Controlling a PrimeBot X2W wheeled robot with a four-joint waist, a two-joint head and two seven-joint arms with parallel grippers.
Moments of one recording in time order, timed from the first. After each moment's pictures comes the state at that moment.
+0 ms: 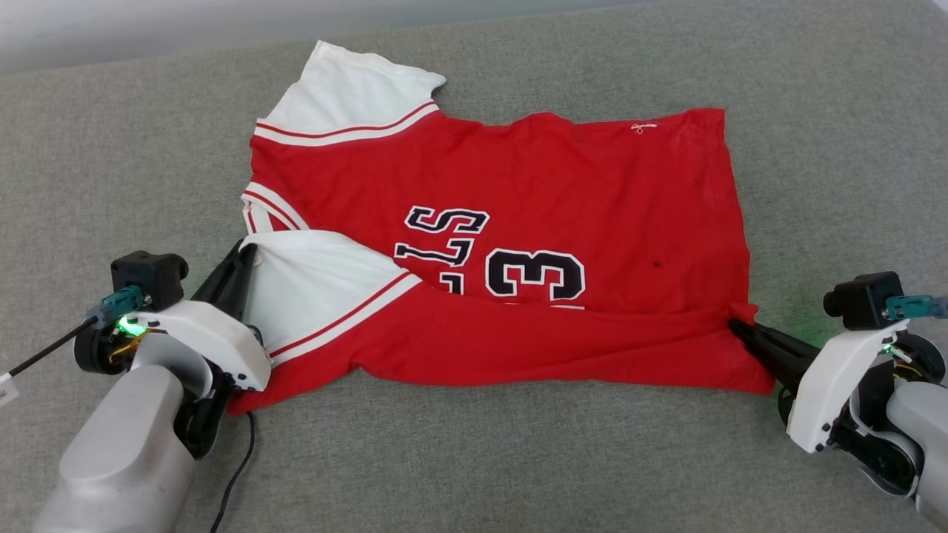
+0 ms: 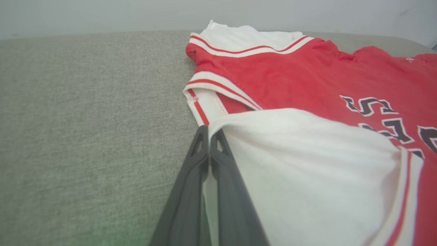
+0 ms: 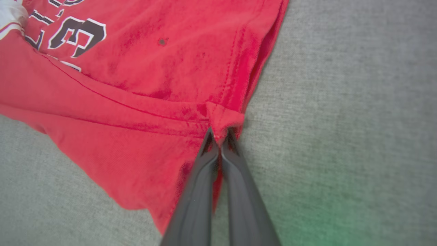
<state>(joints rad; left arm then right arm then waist) -0.60 0.43 -0.48 0.75 -0.68 -0.13 -0.26 -0.74 -0.70 1.24 0.58 1.26 0.13 -0.19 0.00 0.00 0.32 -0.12</state>
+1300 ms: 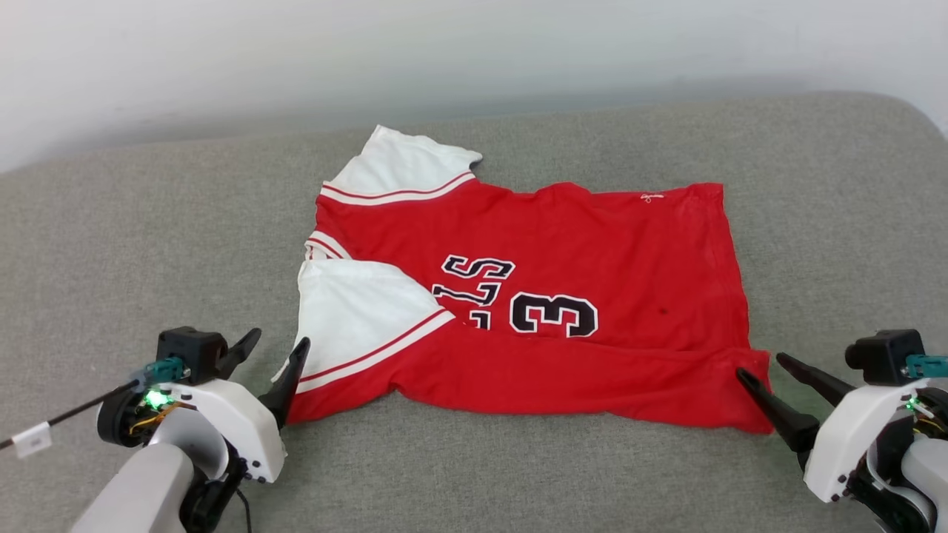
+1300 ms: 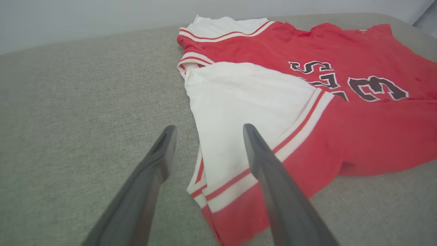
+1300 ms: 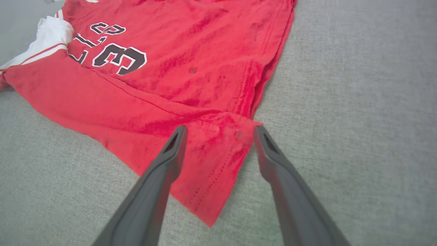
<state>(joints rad) -0.38 0.46 -0.48 0.54 -0.63 -0.13 -0.12 -0.59 -0.71 1.14 0.59 1.17 0.13 -0.26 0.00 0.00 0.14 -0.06</state>
